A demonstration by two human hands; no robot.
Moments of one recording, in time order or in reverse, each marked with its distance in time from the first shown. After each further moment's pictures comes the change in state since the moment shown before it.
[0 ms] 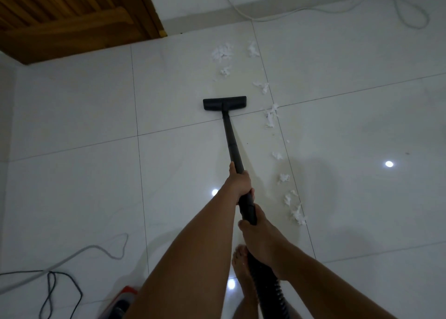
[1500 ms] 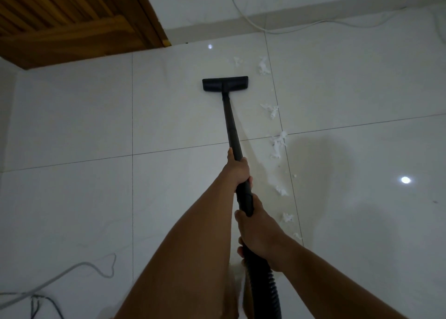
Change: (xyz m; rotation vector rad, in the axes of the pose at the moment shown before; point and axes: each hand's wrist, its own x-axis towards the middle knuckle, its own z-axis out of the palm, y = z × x) left_hand 0.097 0.184 0.013 0.010 0.083 0.060; right_hand 0.121 -0.142 -0.085 0.013 -0.065 -0.071
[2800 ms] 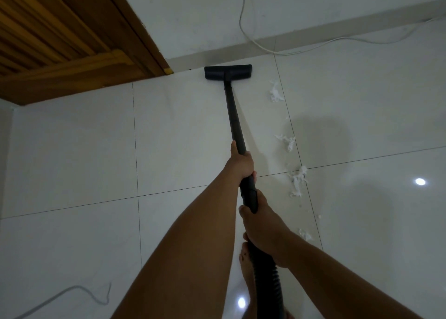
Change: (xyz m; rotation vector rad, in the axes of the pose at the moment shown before) left_hand 0.112 0.170 -0.056 0.094 0.019 0.042; right_hand 0.131 -0.158 -0.004 -0.014 0.076 -0.045
